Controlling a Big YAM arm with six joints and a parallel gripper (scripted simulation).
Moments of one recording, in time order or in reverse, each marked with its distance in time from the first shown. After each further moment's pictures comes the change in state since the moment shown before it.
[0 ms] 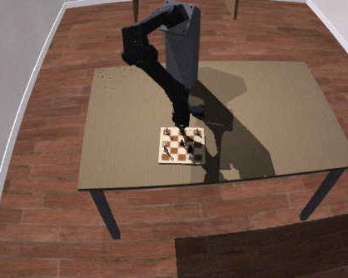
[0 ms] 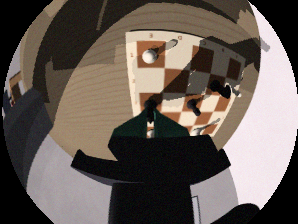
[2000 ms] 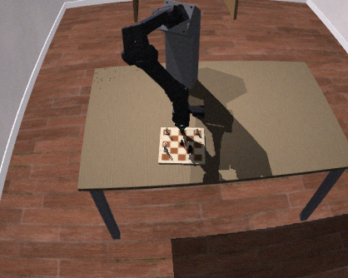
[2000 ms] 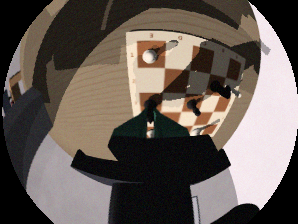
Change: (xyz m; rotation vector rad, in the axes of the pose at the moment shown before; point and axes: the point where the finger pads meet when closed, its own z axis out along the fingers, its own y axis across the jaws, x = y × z) arm 0.000 0.000 0.000 0.000 0.000 -0.004
